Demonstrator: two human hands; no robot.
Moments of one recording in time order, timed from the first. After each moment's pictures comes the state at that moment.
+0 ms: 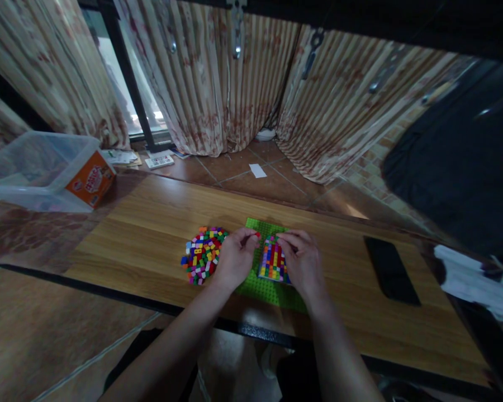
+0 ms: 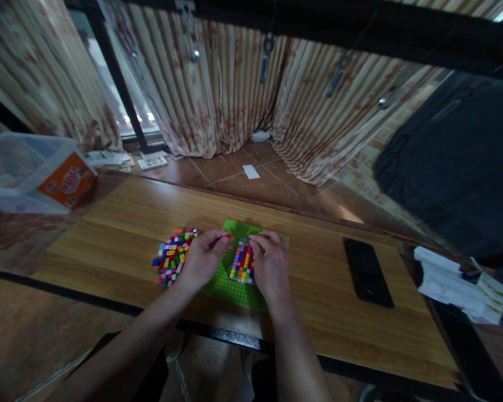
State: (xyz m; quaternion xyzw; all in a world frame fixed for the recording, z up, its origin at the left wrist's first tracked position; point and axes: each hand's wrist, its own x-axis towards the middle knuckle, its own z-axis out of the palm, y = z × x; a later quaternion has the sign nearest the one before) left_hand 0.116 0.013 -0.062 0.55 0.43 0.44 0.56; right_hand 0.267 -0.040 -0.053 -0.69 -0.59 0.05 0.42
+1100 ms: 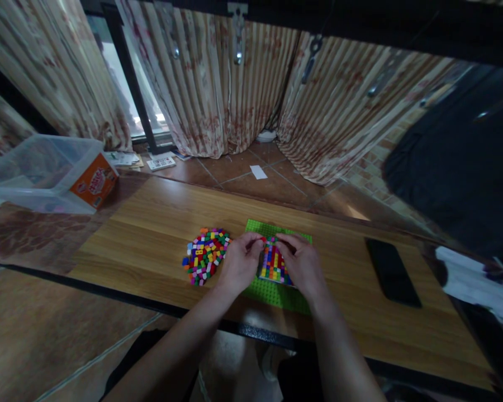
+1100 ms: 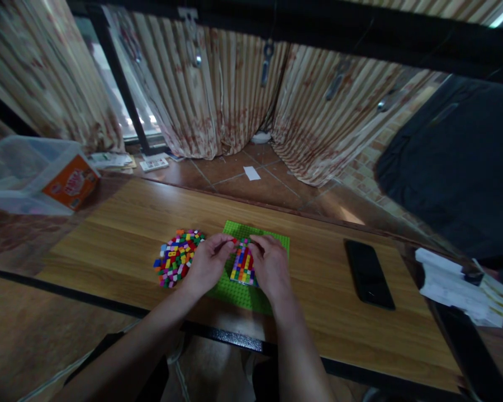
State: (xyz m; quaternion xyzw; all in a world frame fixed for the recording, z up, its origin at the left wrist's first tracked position) left_hand 0.119 0.006 -0.063 0.60 0.42 0.43 0.53; right_hand 0.270 -0.034 -0.058 -0.68 -0.58 0.12 0.43
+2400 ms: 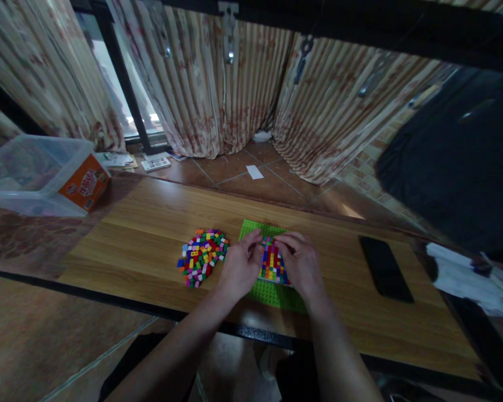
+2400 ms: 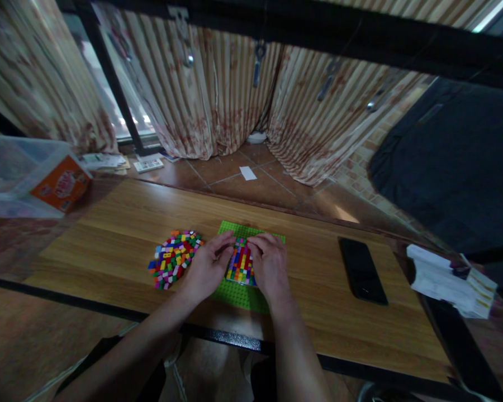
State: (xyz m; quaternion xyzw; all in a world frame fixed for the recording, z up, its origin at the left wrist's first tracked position) left_hand 0.123 -0.005 -0.053 0.64 0.44 0.39 0.49; right_hand 0.277 -0.039 -0.056 -0.67 -0.61 0.09 0.41
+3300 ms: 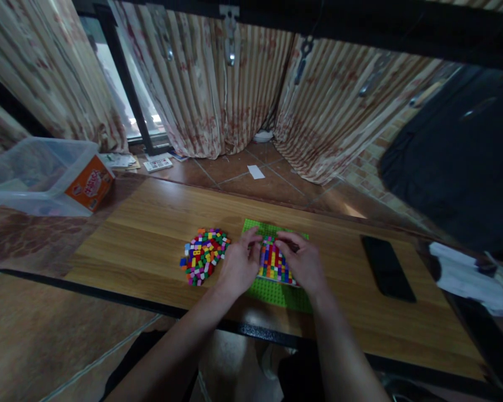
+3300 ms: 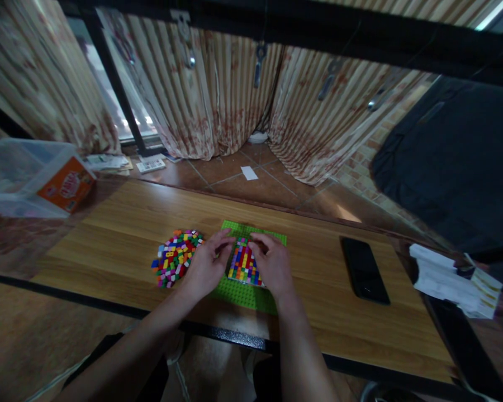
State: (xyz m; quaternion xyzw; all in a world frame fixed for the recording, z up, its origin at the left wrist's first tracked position) left_hand 0.117 -0.001 -0.053 0.70 0.45 0.37 0.41; right_hand 0.281 -0.036 -0.060 -0.67 -0.53 0.21 0.47
